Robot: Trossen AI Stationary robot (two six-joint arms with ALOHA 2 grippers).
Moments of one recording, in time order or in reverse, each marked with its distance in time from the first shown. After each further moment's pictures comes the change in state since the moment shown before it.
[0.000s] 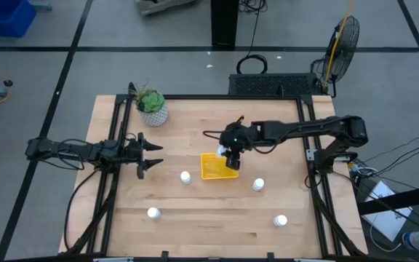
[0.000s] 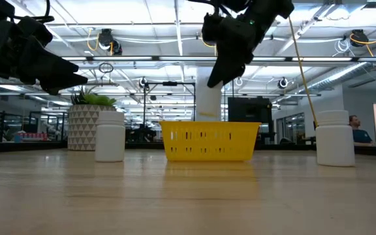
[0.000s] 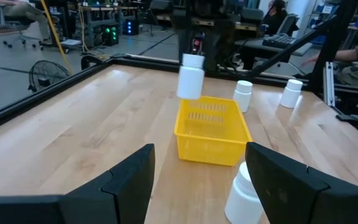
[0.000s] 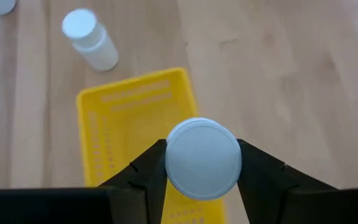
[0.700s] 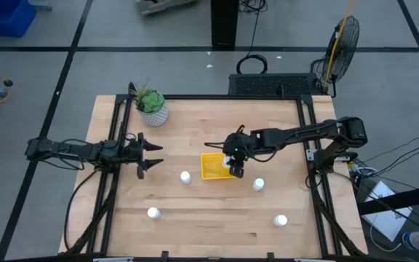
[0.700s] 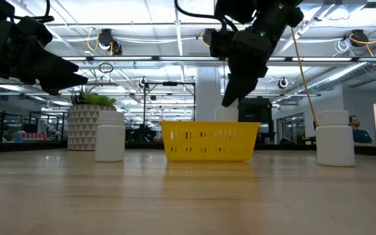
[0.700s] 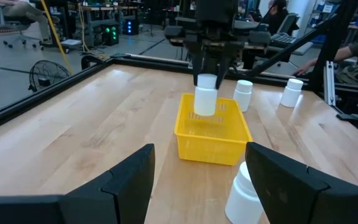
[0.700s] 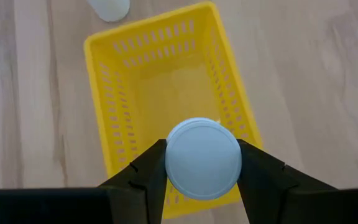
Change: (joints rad) left arm 0.000 0.000 0.000 -0.002 0.000 0.002; right arm 0.044 0.009 -0.099 0.012 -0.009 0.086
